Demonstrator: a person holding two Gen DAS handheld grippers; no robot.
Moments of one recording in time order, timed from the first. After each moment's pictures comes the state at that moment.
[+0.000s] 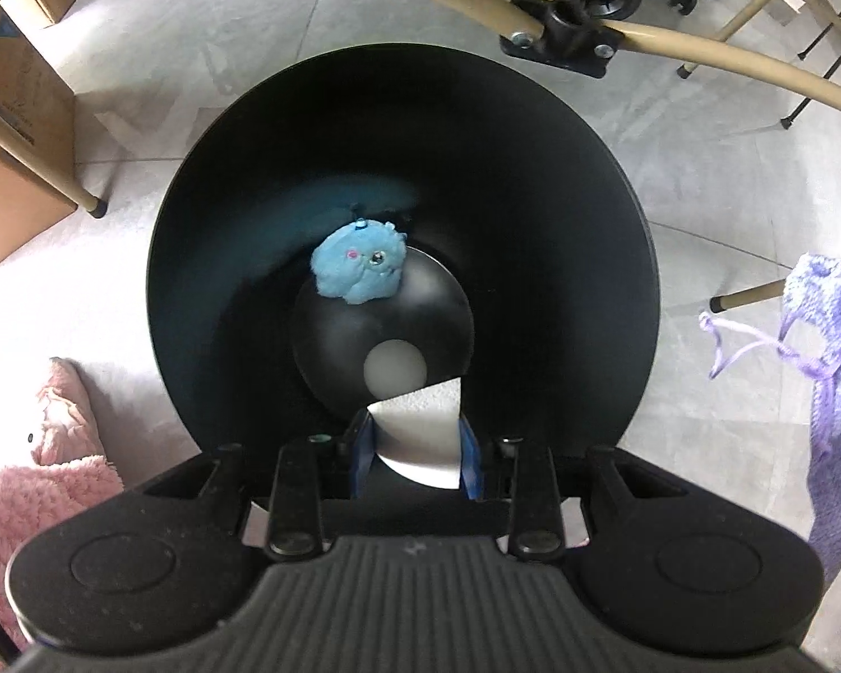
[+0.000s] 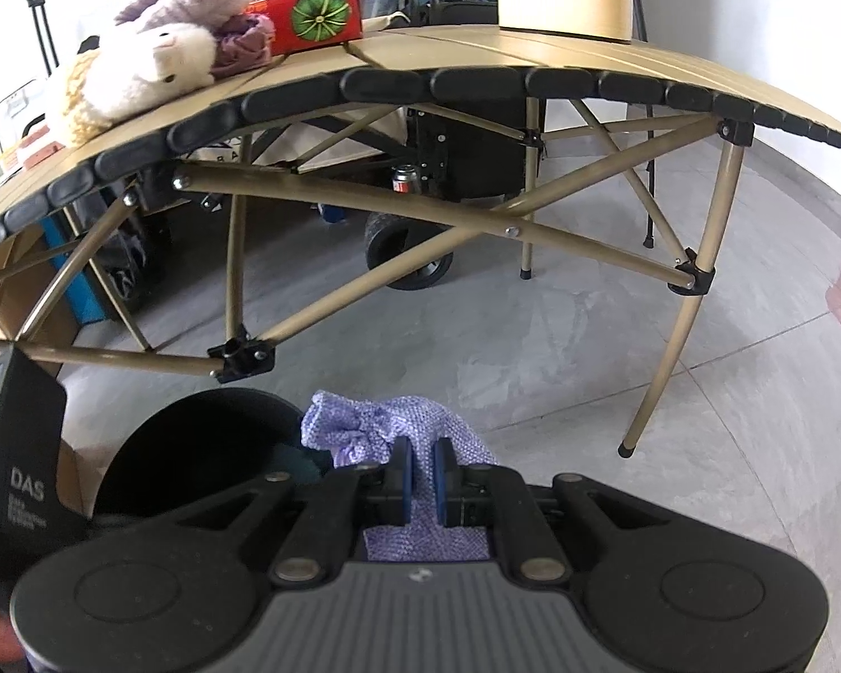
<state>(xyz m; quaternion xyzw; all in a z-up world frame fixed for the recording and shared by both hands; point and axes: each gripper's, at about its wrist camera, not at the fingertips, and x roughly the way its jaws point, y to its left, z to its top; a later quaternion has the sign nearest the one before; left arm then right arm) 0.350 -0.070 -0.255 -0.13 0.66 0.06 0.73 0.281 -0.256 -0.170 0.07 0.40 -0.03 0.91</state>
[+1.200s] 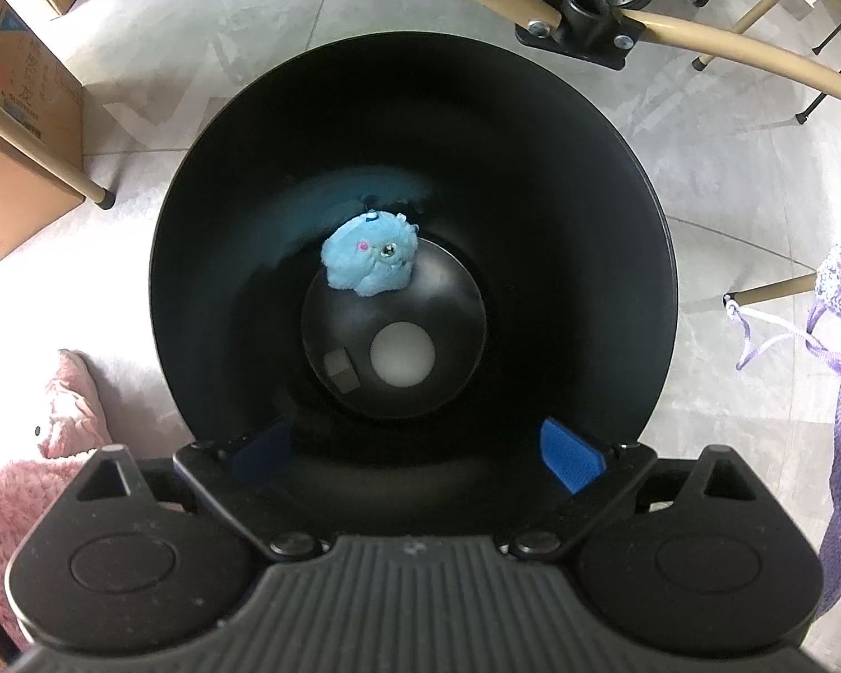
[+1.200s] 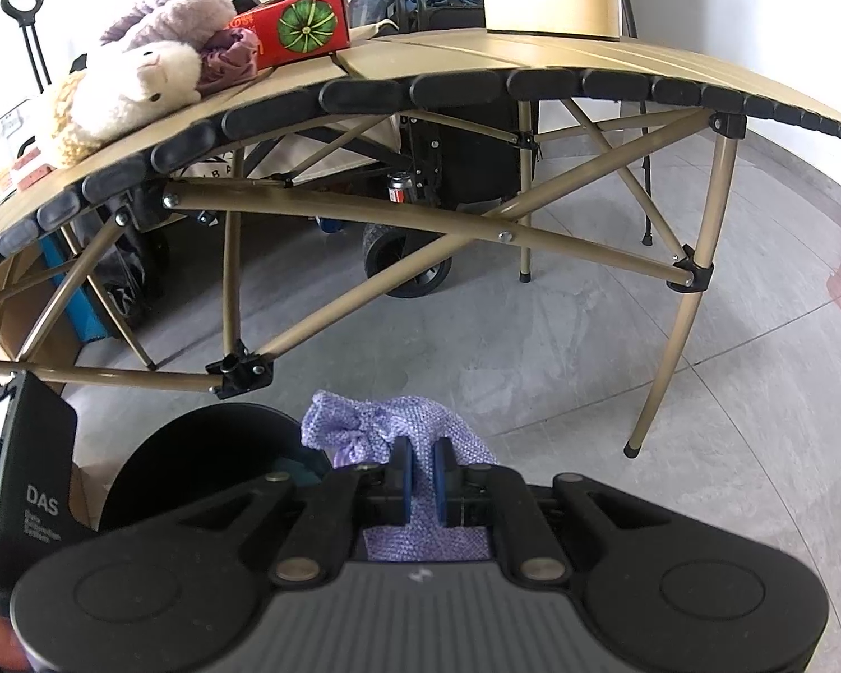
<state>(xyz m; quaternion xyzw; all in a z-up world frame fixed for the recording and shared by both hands) 0.354 -0.070 -0.259 -0.12 0.67 0.07 0.72 0.282 -0.261 -0.170 0.09 0.39 -0.03 0.91</state>
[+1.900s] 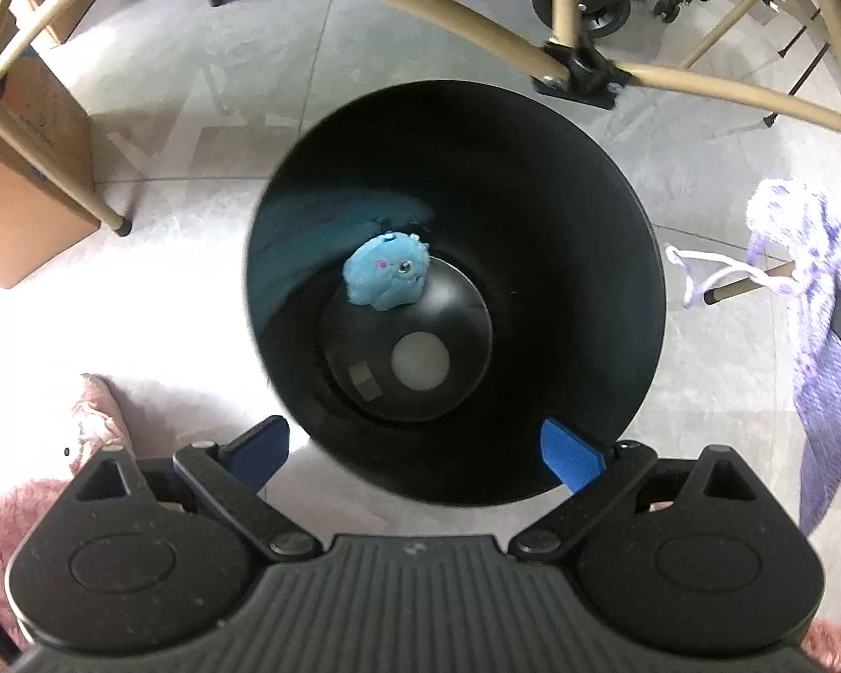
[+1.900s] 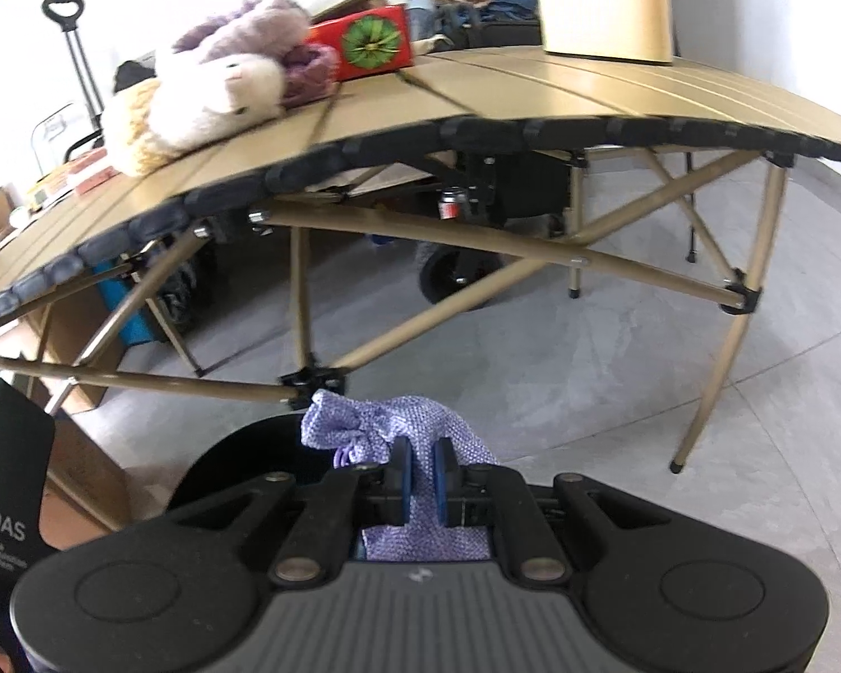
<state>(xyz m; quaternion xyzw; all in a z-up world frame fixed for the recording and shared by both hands) 0.327 -0.037 -0.223 -0.12 0.65 0.04 0.75 0.282 -0.233 -0.154 0.09 0.38 0.02 0.92</state>
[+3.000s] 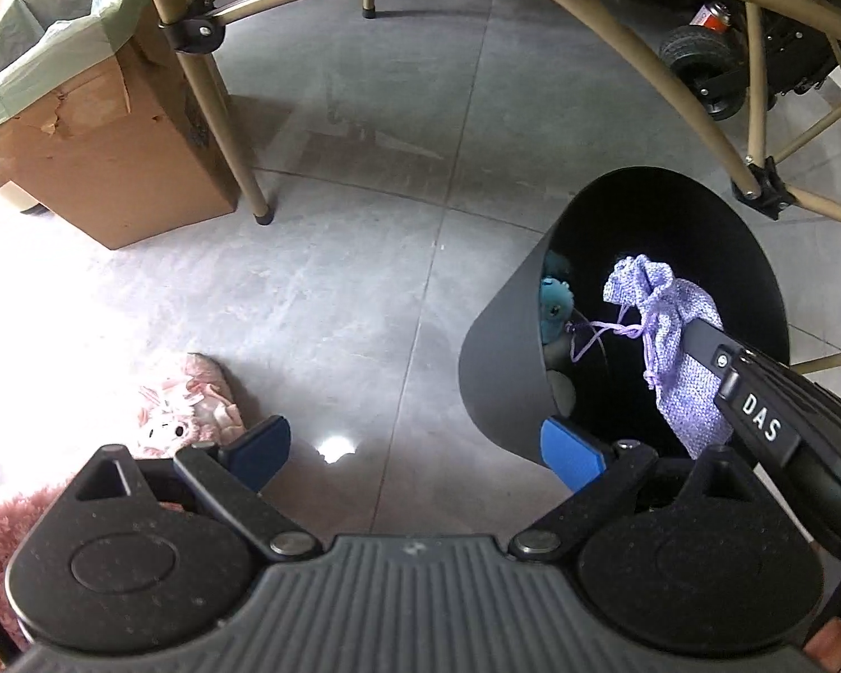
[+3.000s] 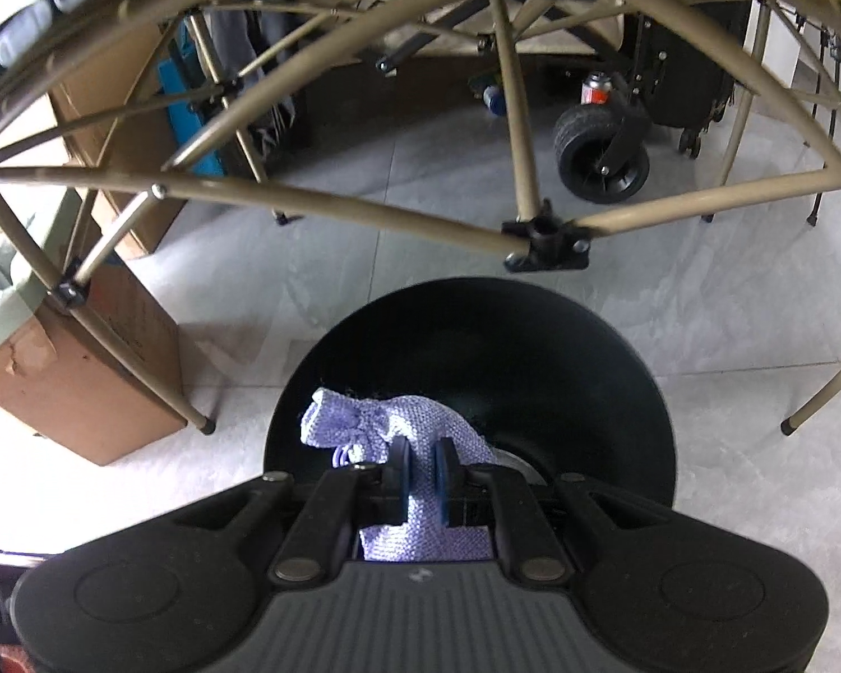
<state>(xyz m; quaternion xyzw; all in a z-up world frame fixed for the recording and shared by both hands) 0.287 0.070 -0.207 -0.15 0.62 0.13 0.76 0.326 -0.100 -0.214 0.03 0.50 0.11 0.86</state>
